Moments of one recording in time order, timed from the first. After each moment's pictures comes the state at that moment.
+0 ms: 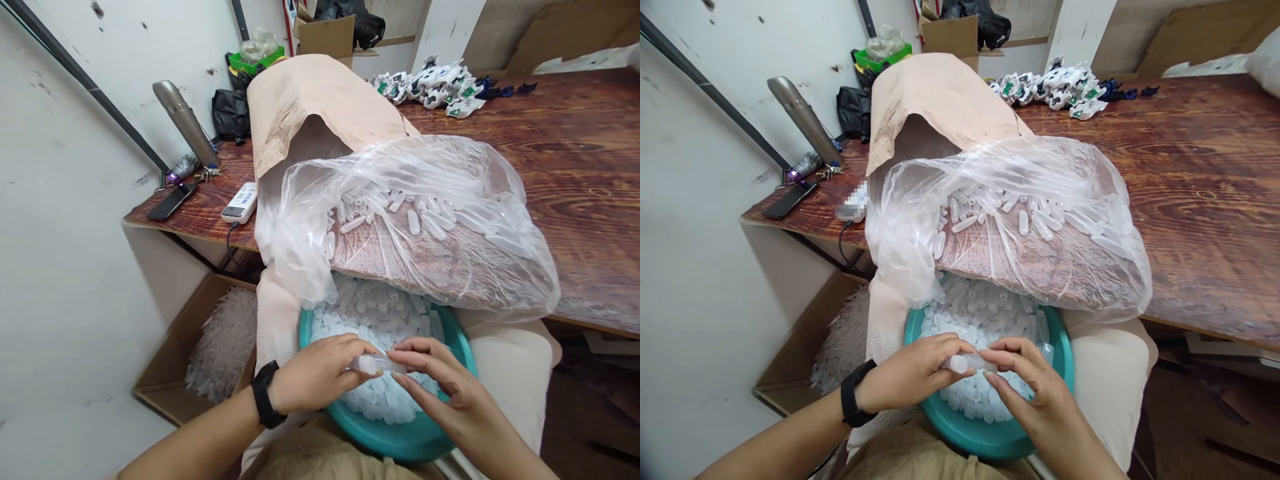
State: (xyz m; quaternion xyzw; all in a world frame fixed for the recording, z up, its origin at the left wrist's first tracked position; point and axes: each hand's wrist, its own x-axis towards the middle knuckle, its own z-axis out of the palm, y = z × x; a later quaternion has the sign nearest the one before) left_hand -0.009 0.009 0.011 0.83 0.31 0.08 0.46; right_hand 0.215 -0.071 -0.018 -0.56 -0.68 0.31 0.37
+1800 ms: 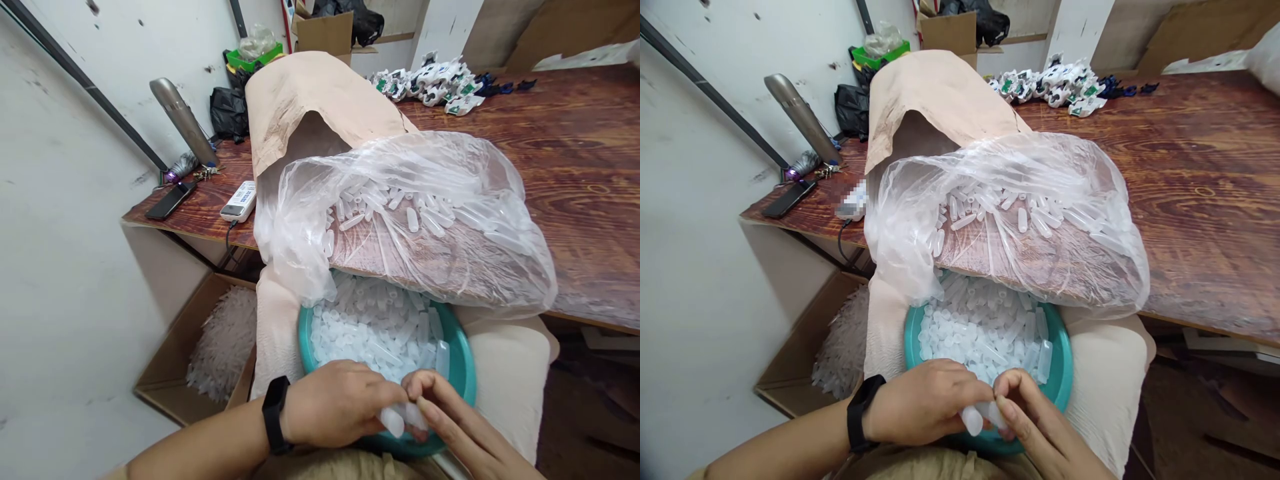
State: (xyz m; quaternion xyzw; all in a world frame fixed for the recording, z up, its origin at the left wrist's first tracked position) left_hand 0.004 -0.019 0.000 0.92 0.15 0.07 0.35; right_hand 0.224 -0.110 -0.014 -0.57 -0.57 0.49 0.33
